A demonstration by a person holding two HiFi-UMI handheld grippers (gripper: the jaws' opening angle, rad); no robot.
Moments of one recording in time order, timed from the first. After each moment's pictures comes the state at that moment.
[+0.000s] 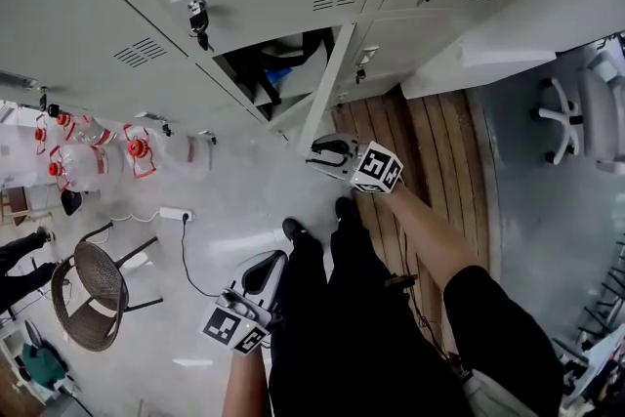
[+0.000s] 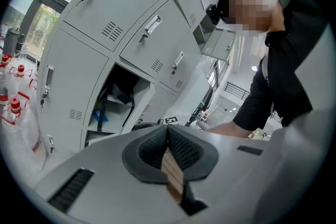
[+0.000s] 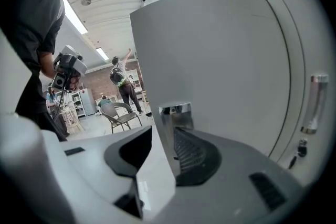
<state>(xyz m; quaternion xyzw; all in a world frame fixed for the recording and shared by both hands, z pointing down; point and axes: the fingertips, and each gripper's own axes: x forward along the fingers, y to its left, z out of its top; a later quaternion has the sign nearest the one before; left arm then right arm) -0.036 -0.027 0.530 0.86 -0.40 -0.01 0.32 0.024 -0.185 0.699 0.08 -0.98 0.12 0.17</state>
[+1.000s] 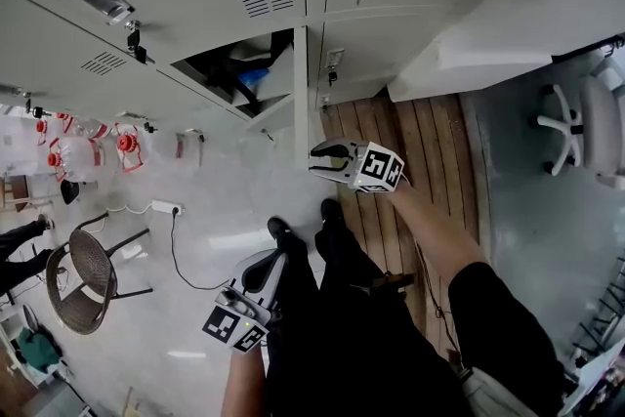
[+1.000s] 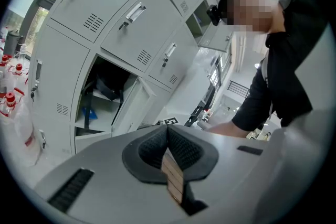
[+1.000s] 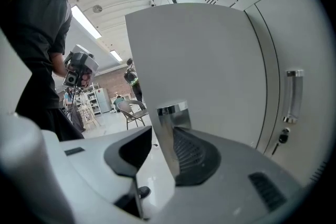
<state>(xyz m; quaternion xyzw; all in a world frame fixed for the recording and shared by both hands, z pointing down) 0.072 -0.027 0.524 0.85 -0.42 0.00 0.31 0.120 -0.166 0.700 0.01 -0.98 0.12 0.16</state>
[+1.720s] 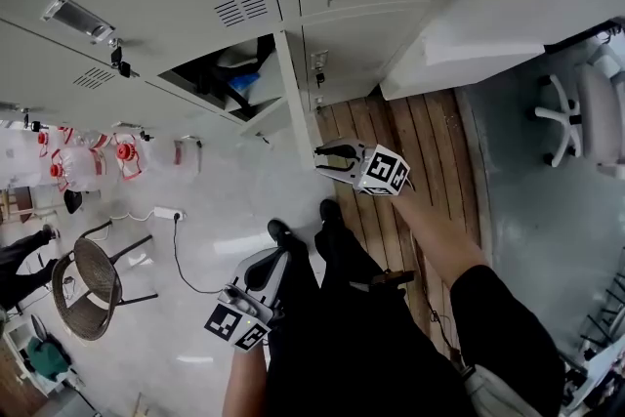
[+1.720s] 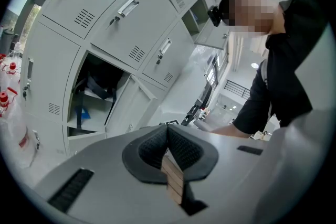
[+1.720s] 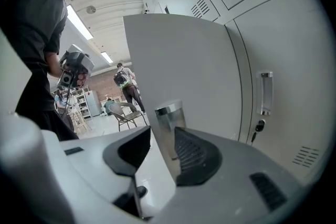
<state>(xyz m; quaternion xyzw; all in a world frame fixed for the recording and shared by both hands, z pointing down) 0.102 -0.032 0.518 0.86 -0.40 0.00 0.31 0.165 -0.172 0.697 0.06 -0.98 0.13 0.16</state>
